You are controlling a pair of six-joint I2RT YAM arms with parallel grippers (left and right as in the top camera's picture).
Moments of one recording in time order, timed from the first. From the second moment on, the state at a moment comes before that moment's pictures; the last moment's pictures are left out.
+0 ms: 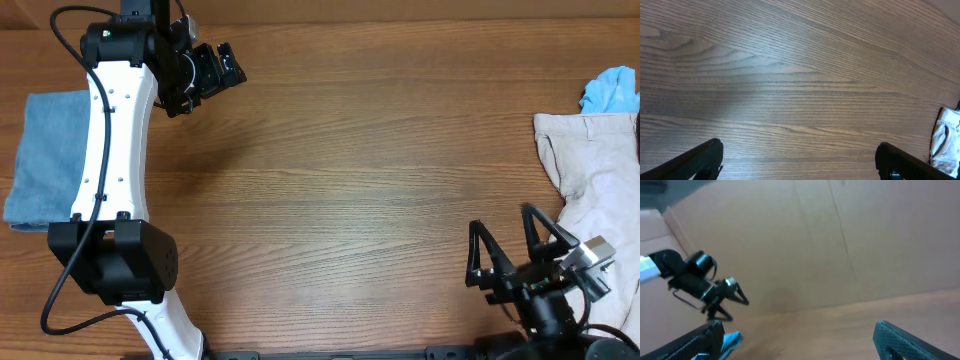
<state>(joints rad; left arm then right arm) 0.01 1.98 2.06 -1.26 0.34 -0.38 0.16 0.05 0.54 -0.34 -0.16 0.41</state>
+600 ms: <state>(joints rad) 0.01 1.98 2.06 -1.26 0.34 -0.38 0.16 0.01 0.12 0.05 0.01 0.41</state>
